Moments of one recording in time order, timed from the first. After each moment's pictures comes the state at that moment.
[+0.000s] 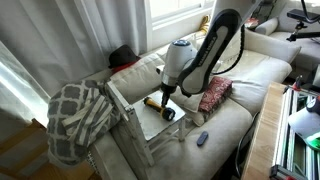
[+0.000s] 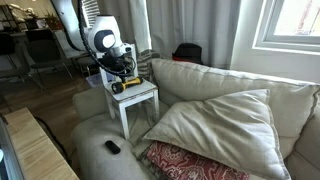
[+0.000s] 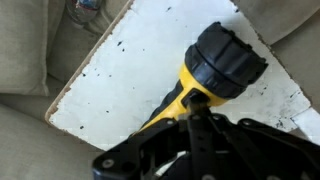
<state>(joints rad) 0.14 0.66 0.17 -2.16 -0.06 3.03 -0.17</state>
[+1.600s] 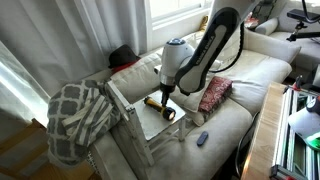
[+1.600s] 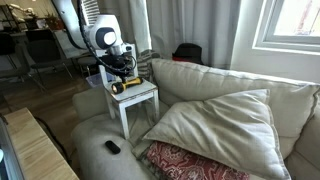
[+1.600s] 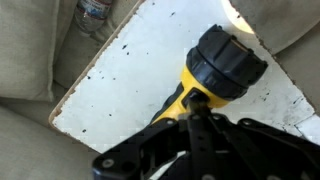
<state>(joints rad) 0.19 0.65 0.12 -2.13 -0.06 2.94 -0.16</state>
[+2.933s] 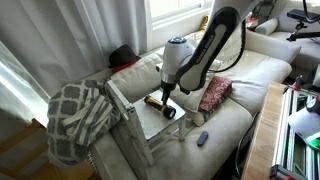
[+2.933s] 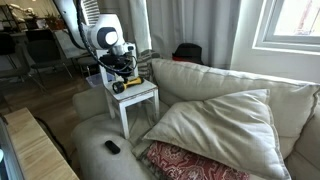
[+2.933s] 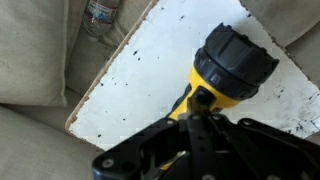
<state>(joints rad) 0.18 0.65 0.10 -2.14 -0.06 2.95 -0.11</state>
